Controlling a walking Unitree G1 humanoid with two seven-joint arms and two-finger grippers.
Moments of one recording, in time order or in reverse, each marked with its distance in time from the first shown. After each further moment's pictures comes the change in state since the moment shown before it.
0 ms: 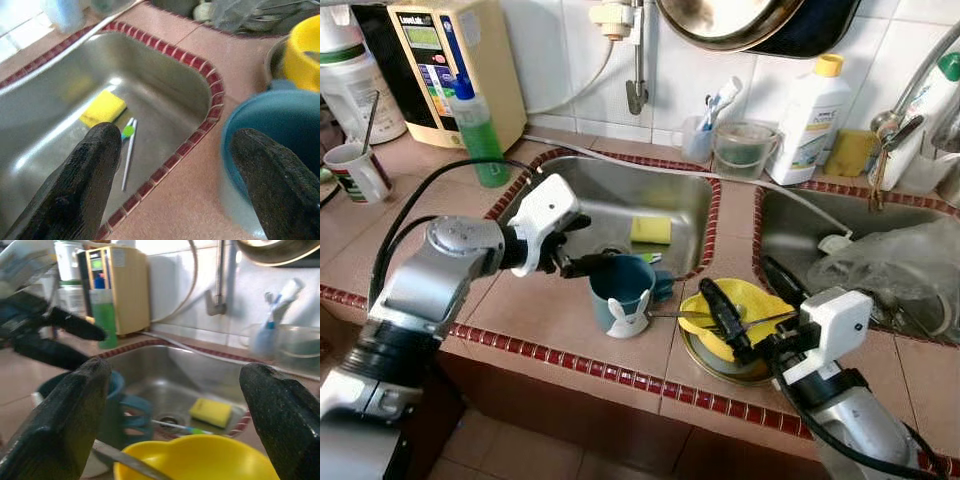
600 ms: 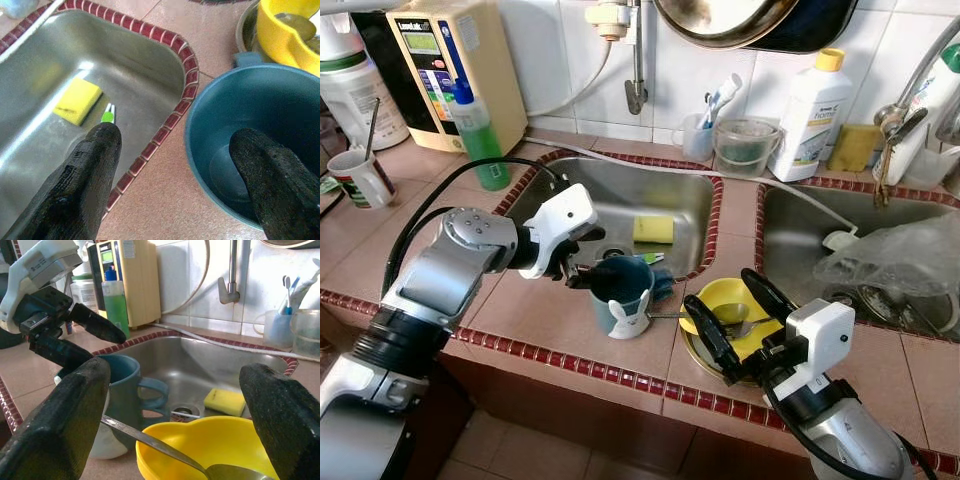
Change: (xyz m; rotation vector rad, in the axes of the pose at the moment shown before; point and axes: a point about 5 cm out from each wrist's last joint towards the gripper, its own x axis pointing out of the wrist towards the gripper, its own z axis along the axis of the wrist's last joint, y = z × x) left arm 0.009 -0.005 -0.003 0.057 0.107 -0.102; right arm -0.006 0.007 -0.005 0.019 0.040 0.032
